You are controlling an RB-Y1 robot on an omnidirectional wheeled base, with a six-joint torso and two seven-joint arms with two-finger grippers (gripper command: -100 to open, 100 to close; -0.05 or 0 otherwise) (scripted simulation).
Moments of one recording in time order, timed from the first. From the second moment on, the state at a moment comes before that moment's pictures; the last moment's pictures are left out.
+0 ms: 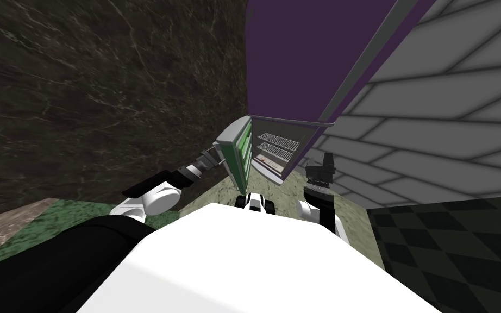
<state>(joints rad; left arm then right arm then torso) 0.72 0.82 0.32 -2.56 1.00 0.19 0.51 0.50 0.02 -0.04 -2.23 0.09 -0.47 -0.04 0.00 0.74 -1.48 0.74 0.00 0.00</state>
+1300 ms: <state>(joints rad) 0.69 0.90 0.31 -2.53 1.05 0.16 0.52 0.50 0.02 -0.04 -2.23 0.09 -0.47 -0.04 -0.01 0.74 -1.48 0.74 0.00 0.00</state>
